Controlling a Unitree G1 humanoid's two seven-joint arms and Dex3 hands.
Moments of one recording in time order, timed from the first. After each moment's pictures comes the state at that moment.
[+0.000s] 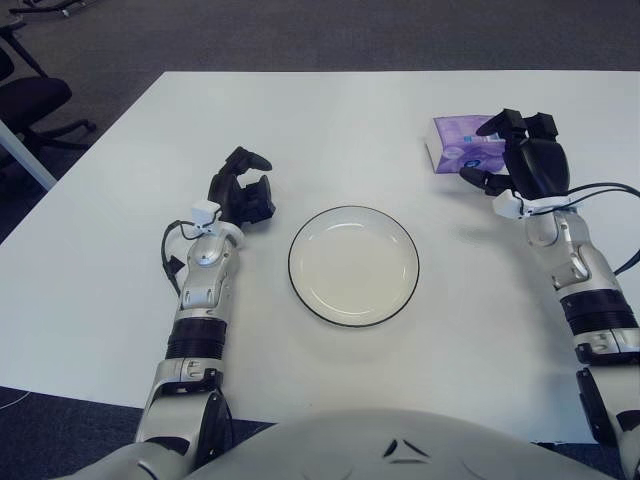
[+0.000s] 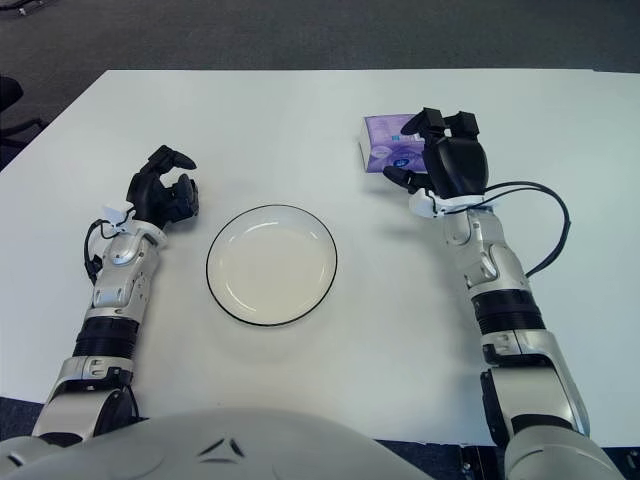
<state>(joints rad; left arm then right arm) -0.23 0.07 0.12 0.24 -0.15 -0.13 -0.07 -0.41 -0.59 0.07 0.35 -0.73 -0.26 -0.33</state>
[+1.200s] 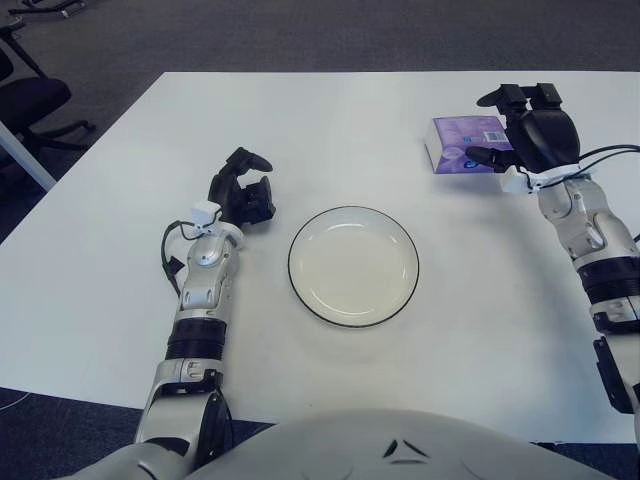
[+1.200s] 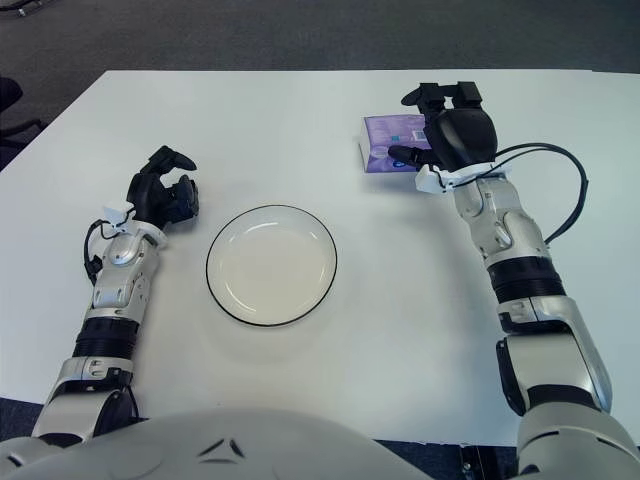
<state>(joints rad) -0.23 0.07 0.11 0.24 -0.15 -0.13 -0.07 -0.59 -0.68 0.17 0.50 -0.73 -0.34 -0.22</state>
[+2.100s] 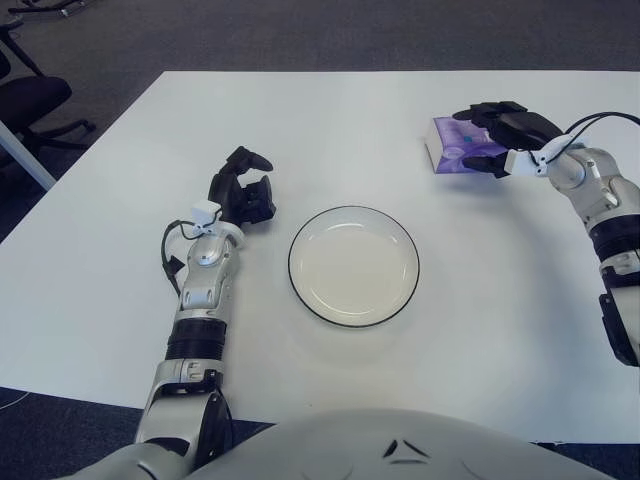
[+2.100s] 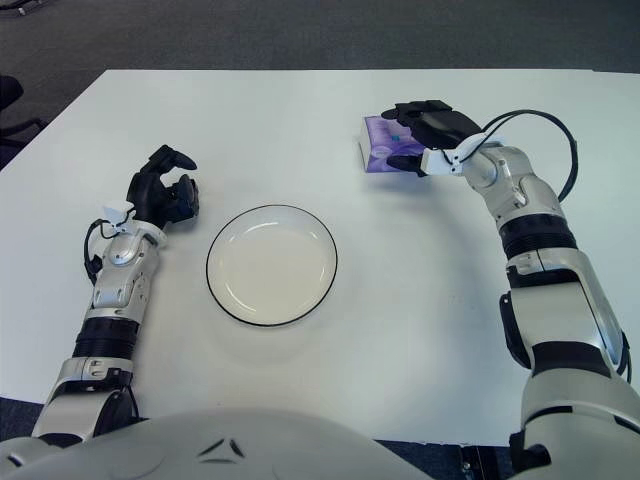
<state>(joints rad) -0.23 0.07 0.11 0.23 -0.15 -0.13 -0.07 -0.82 -0.71 0.25 0.81 -0.63 -0.52 0.23</state>
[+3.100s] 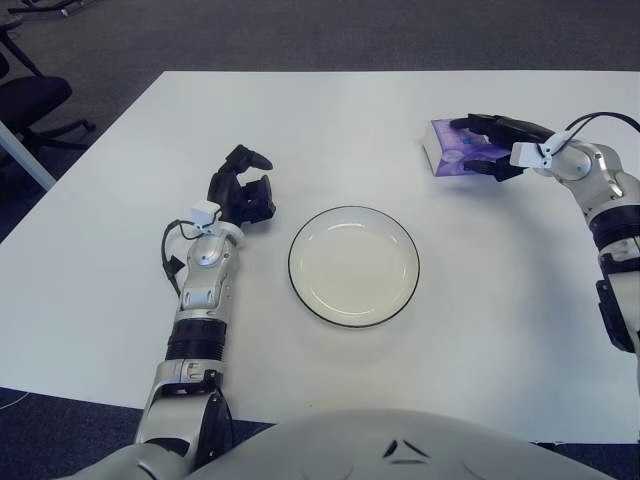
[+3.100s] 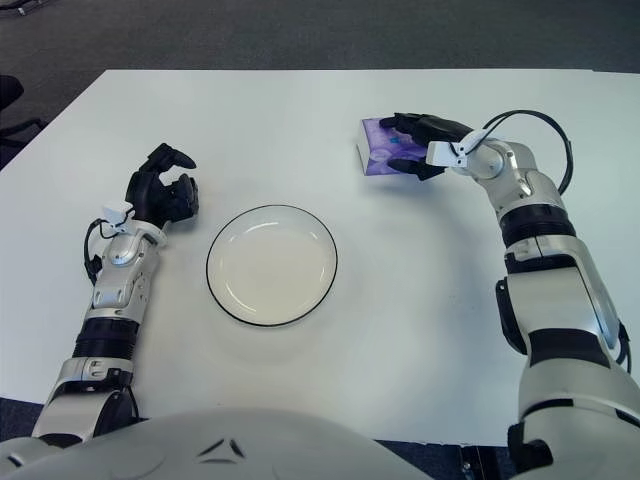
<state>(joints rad) -0.23 0.07 0.11 0.22 -0.15 -0.16 -0.07 -0.82 -0.73 0.25 0.85 -0.48 -0.56 0.42</state>
